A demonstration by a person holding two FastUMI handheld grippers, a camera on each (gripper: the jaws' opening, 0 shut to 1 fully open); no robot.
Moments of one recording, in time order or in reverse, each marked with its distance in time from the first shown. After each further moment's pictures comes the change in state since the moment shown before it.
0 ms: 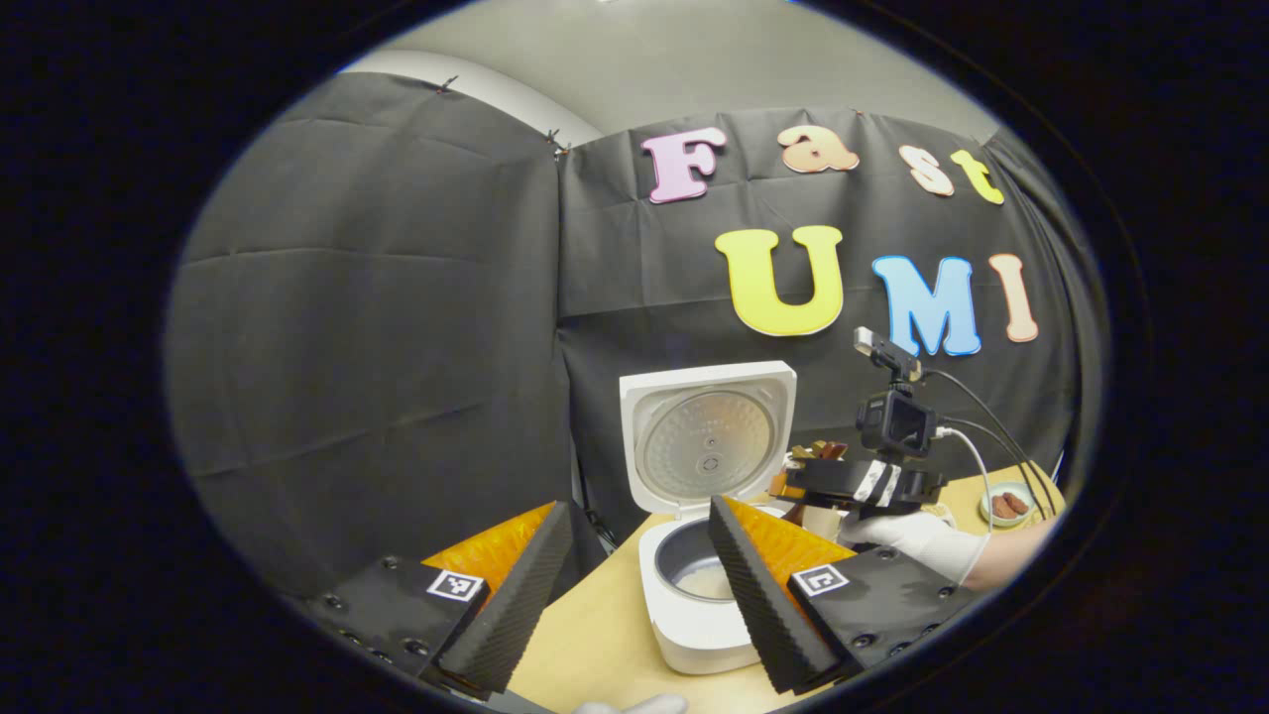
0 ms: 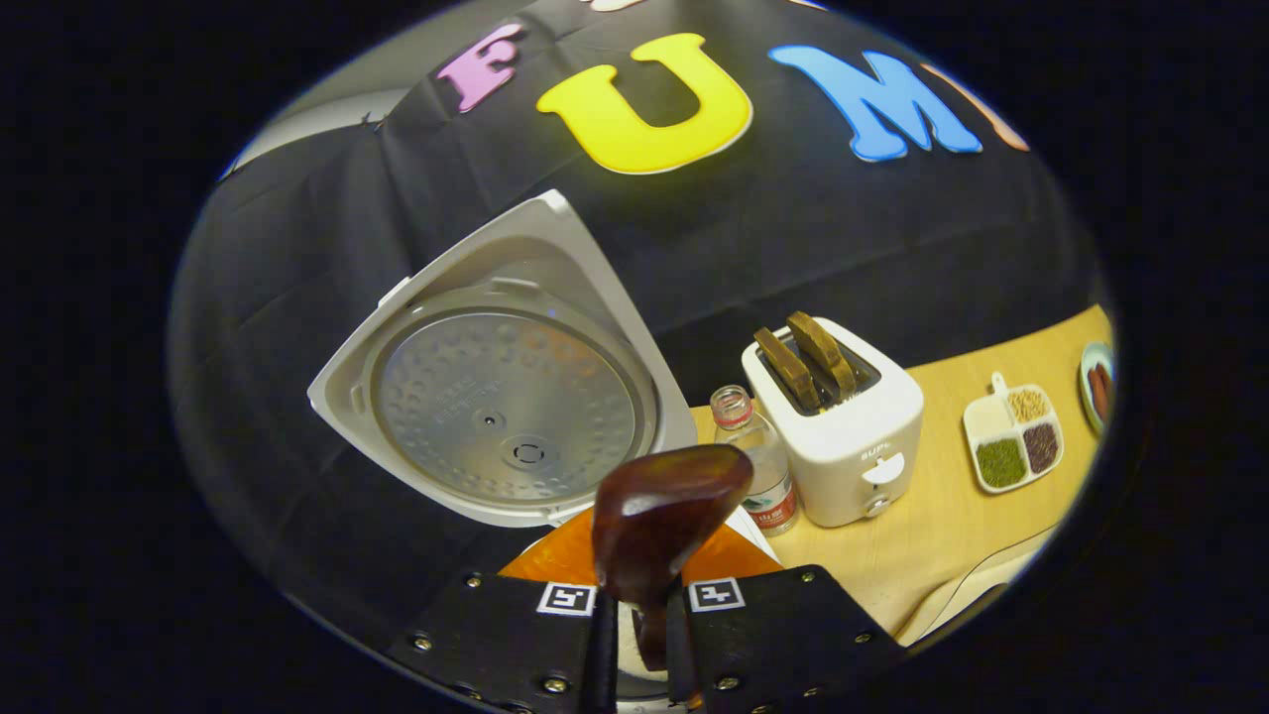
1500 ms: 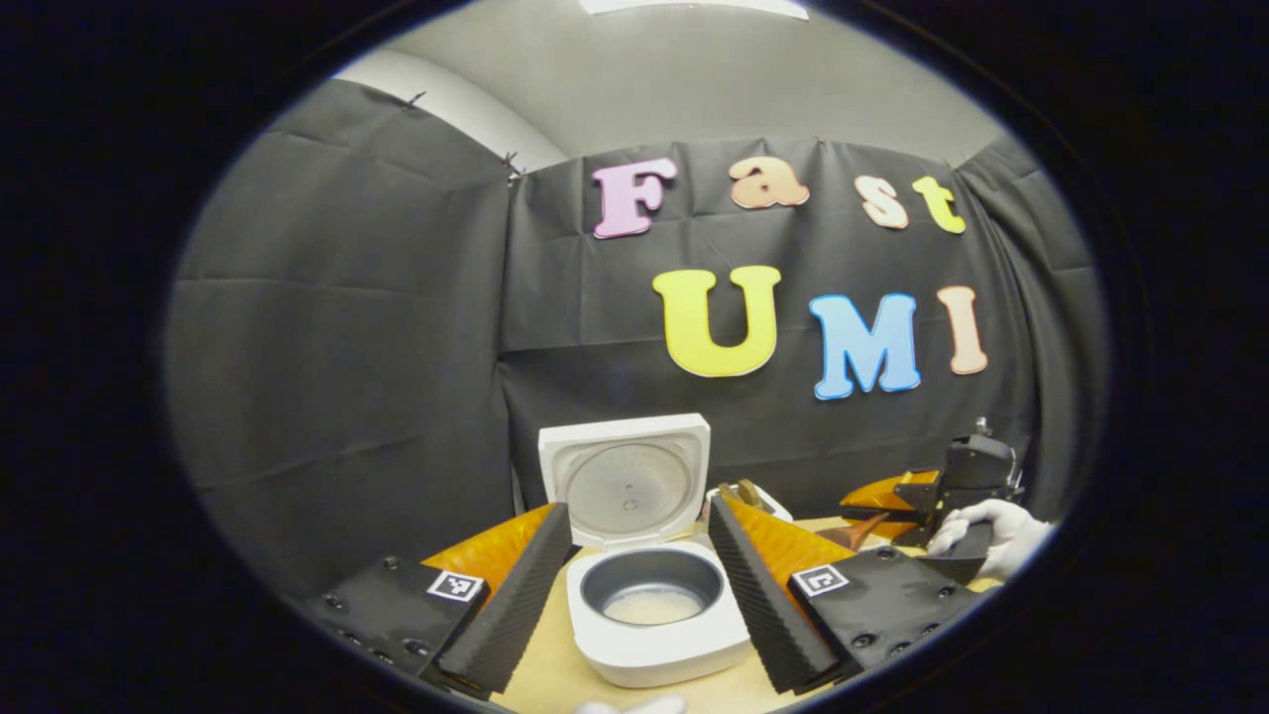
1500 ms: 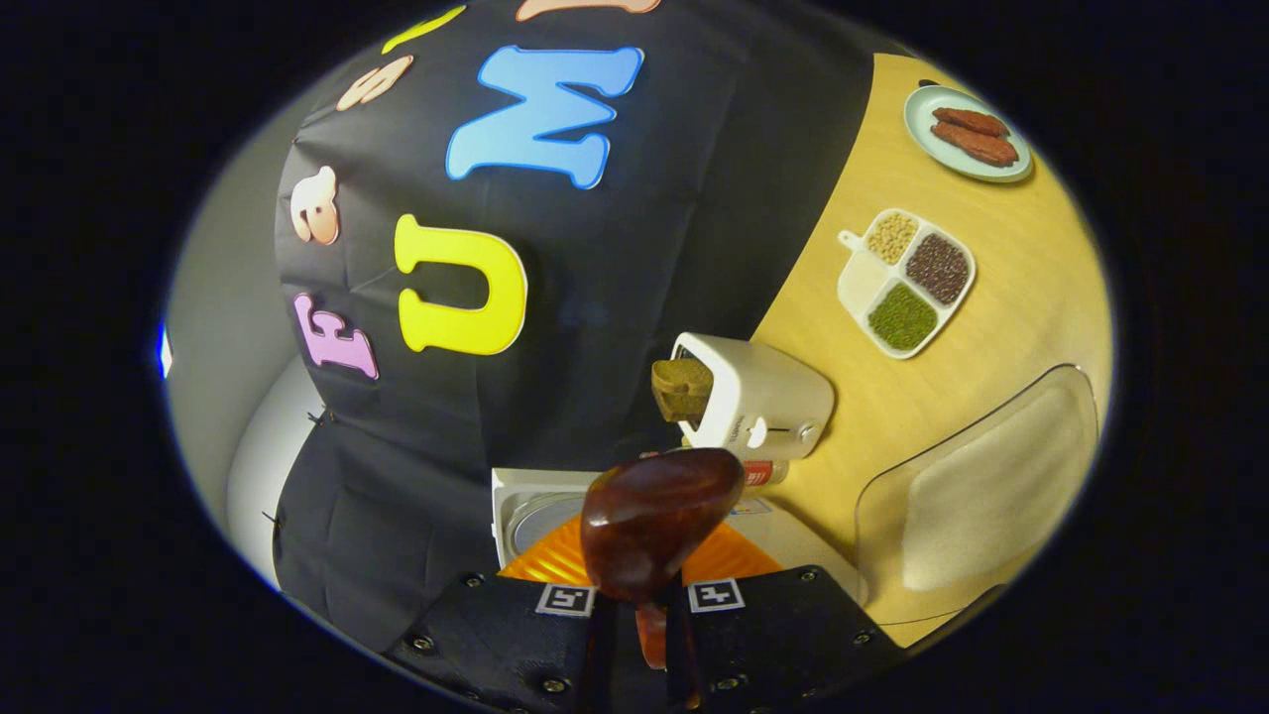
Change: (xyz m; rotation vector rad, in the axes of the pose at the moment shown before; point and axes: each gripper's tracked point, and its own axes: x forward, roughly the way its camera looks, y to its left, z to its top) left arm -0.026 -0.059 0.063 -0.027 -0.072 -0.144; right arm -0.131 -0.122 0.052 0.939 -0.004 0.176
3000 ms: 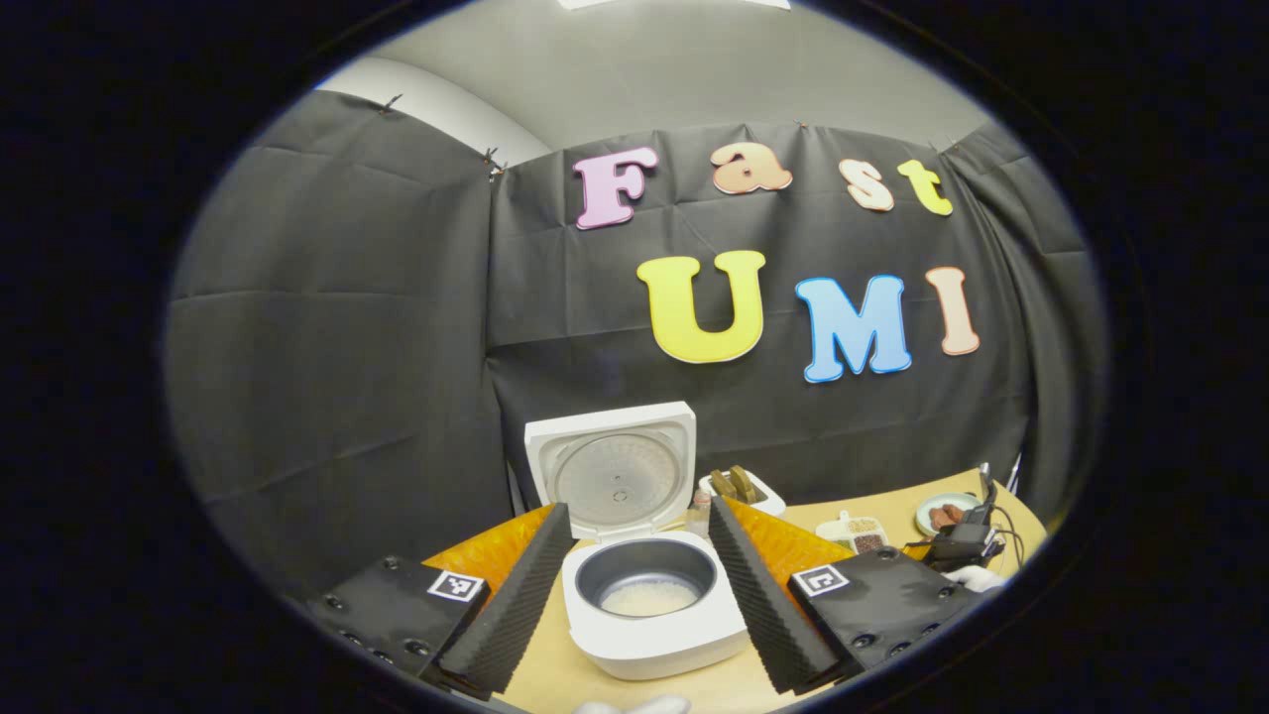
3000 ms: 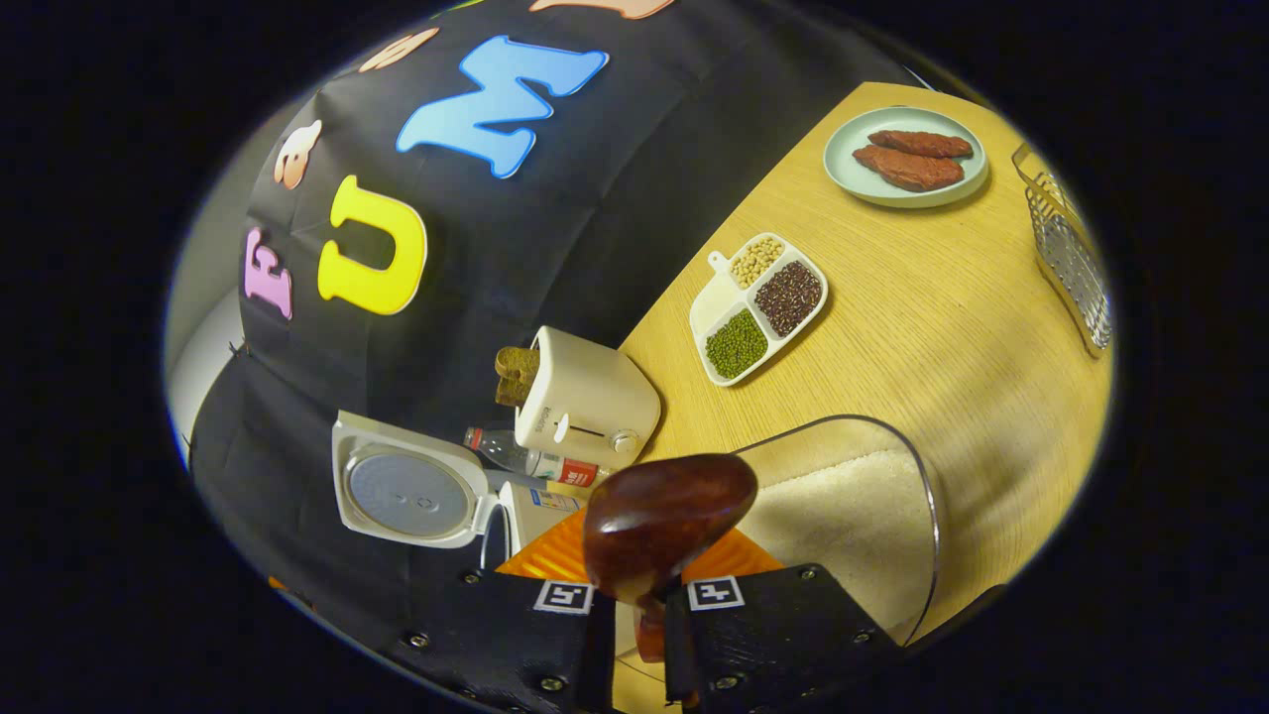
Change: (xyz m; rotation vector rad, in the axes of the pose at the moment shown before) left arm -0.003 -0.030 0.004 0.048 0.041 -0.042; right arm -0.072 -0.175 0.029 -0.111 -0.067 -0.215
